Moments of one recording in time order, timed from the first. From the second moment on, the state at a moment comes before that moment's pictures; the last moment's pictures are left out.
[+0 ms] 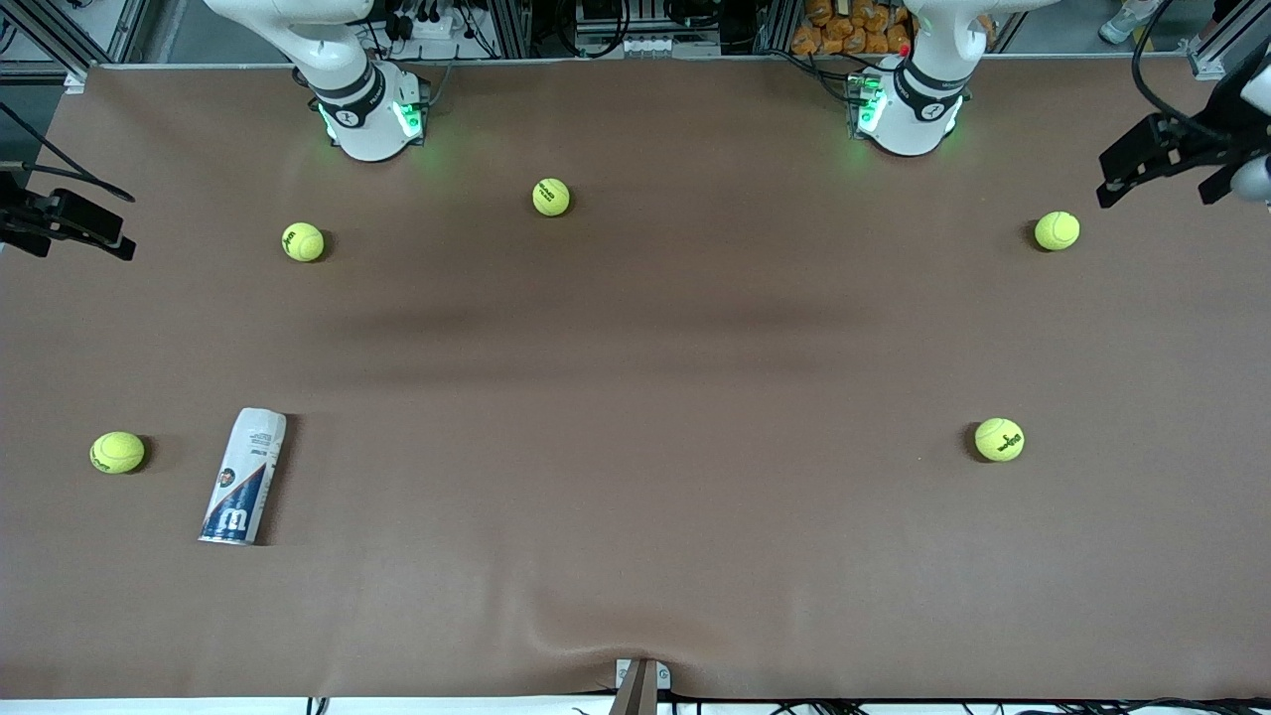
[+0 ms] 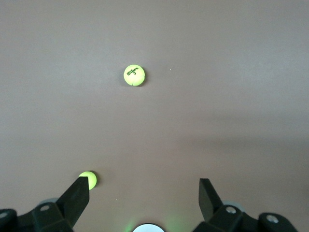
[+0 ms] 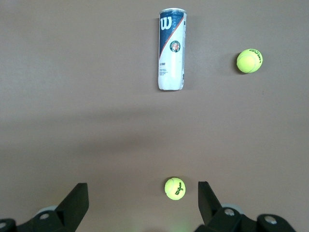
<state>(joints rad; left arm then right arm) 0.07 -0.07 -0.17 -1.46 0.02 1.41 -0.10 -0.04 -0.03 -0.06 -1.60 0.02 1.50 -0.03</state>
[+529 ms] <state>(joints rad) 0.07 -0.06 -0.16 -1.47 0.02 1.41 -0.10 -0.04 -0.03 -0.06 -1.60 0.02 1.50 -0.03</state>
